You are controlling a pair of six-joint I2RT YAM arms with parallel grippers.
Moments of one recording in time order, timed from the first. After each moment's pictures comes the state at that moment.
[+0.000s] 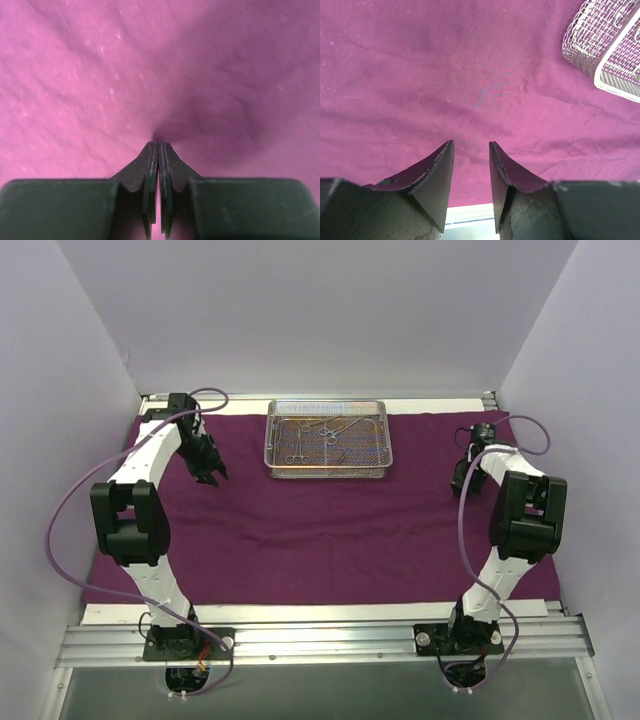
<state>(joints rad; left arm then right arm) -0.02 1.88 1.61 -1.05 0.19 -0.48 -0.18 1.86 1.20 -0.54 0.09 0.45</state>
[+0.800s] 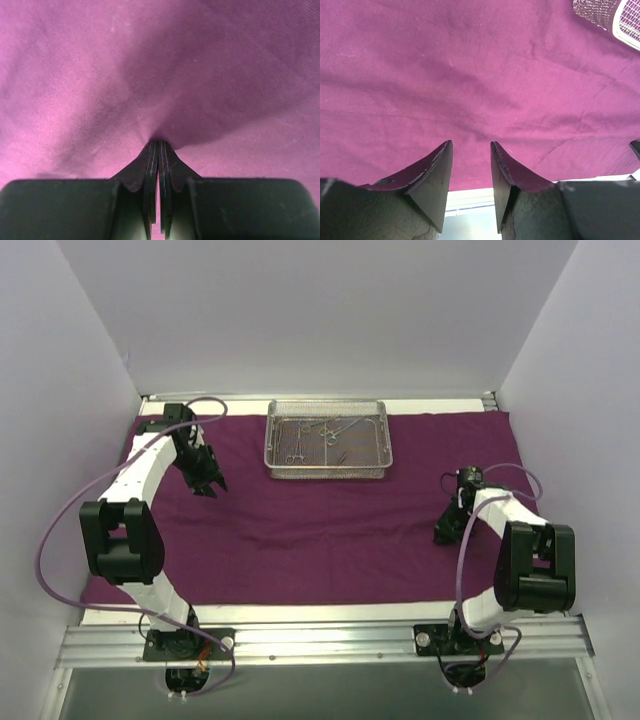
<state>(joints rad) -0.02 1.73 1.47 -1.05 0.21 -0.46 -0.09 1.49 0.74 -0.63 -0.03 0.61</state>
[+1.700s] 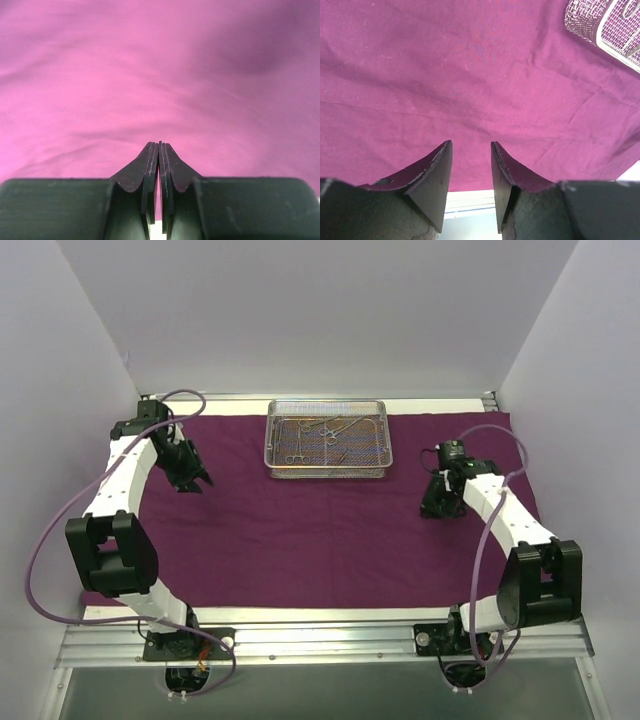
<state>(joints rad) 0.08 1.65 1.48 -1.08 0.24 -0.43 0.08 1.40 0.95 -0.81 0.01 0.58</state>
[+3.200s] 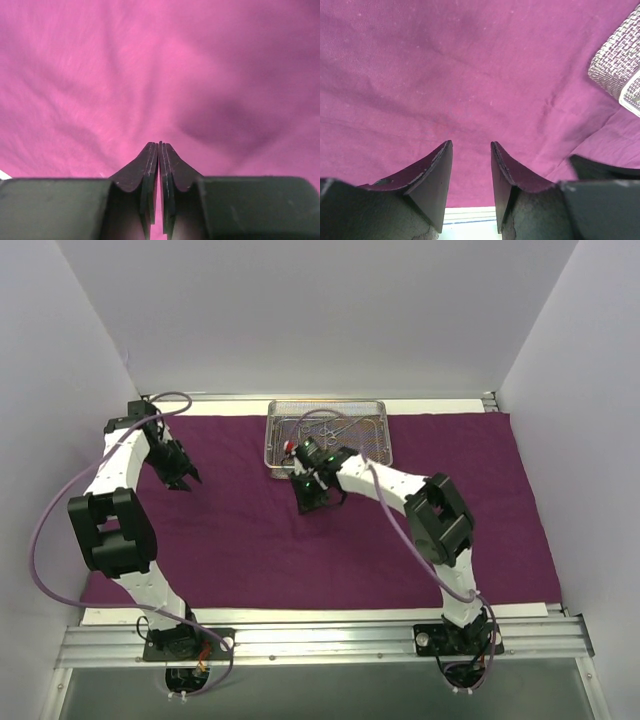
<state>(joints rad) 0.17 1.81 1.54 -1.05 0.22 -0.44 0.78 2.07 1.56 -0.60 -0.17 0.35</state>
